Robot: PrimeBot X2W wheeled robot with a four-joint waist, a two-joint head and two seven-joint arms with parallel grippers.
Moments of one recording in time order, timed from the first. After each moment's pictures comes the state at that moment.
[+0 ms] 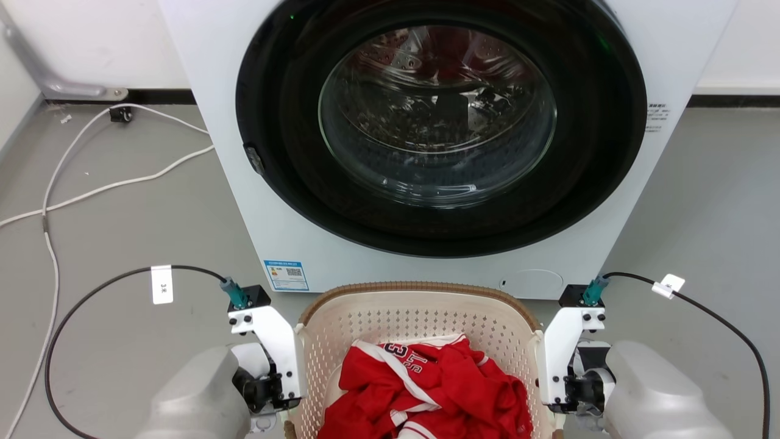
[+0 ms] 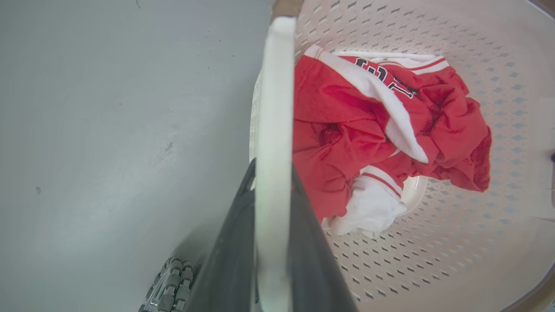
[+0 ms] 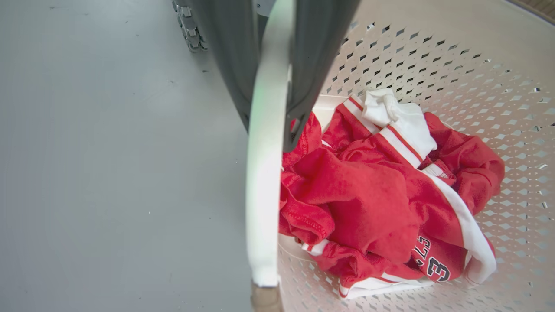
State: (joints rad) left arm -0.71 0.17 -0.86 1.22 -1.16 -0.12 0.45; right arm -0.68 -0.07 0.53 1.25 0.68 0.12 0.52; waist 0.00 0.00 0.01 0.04
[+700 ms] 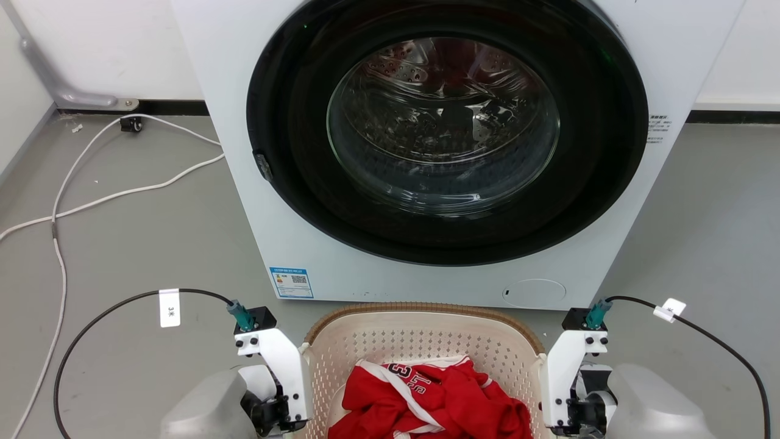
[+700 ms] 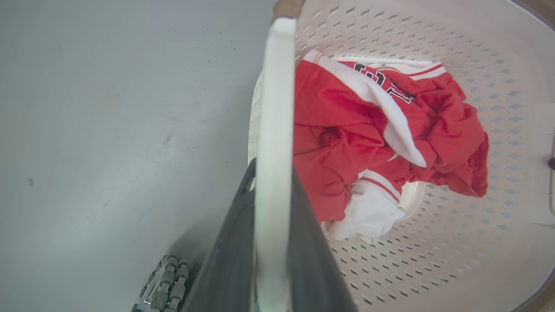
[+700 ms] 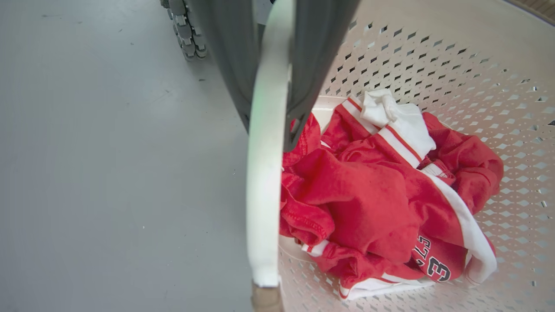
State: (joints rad) left arm -0.66 0.15 -0.88 1.23 -1.17 -0.12 0.39; right arm -0.63 -0.07 0.57 1.27 0.73 0.12 0.49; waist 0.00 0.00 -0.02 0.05
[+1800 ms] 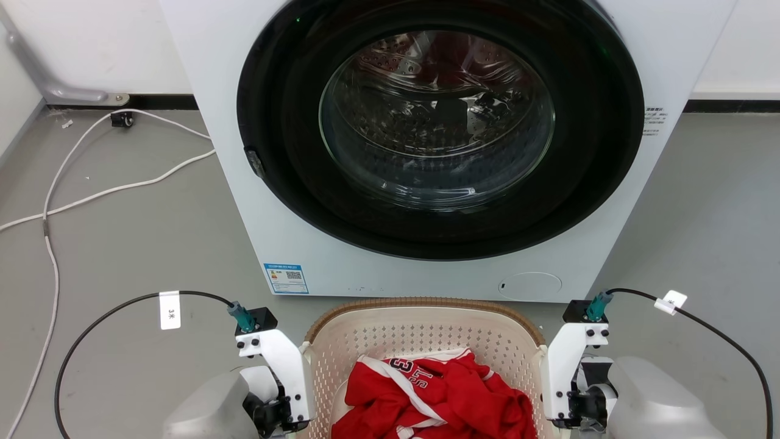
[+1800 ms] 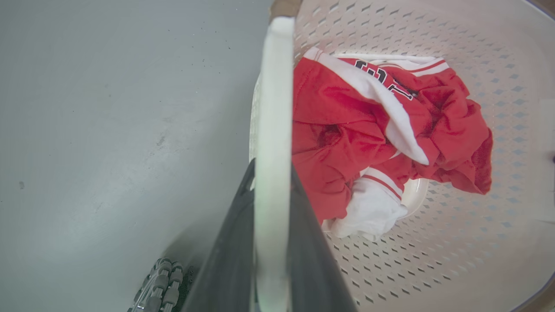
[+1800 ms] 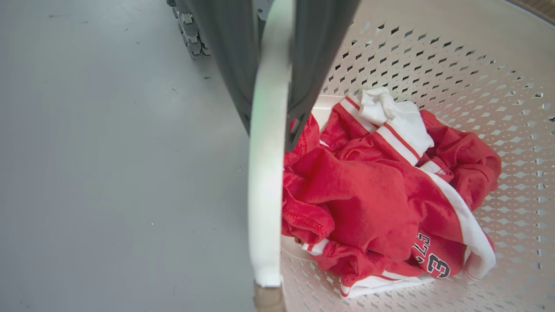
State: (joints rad) left arm -0.66 0.15 -0.91 1.24 -1.20 -0.12 0.37; right arm -0.66 -0.07 0.62 1.29 0.76 0.12 0.48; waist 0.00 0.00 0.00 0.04
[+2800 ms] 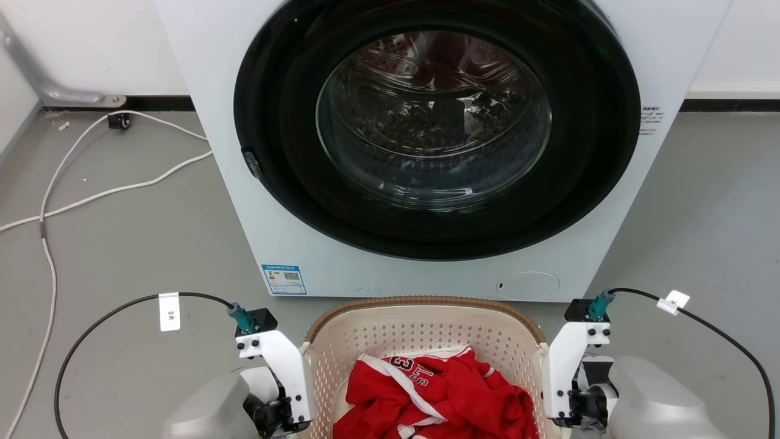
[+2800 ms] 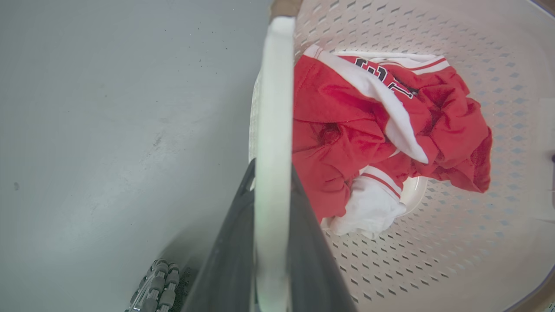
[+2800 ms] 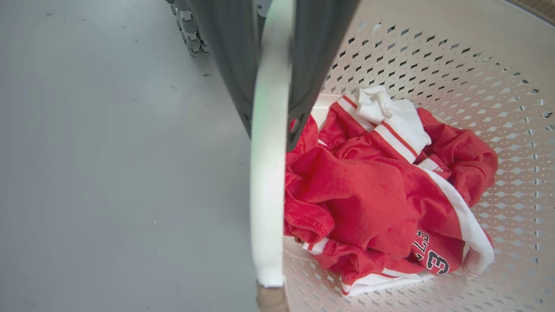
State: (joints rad) left arm -0.66 0.15 -0.93 1.24 -1.23 -0.12 0.36; right arm -0.66 -0.07 0.62 1.30 0.77 0.12 0.46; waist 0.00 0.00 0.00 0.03
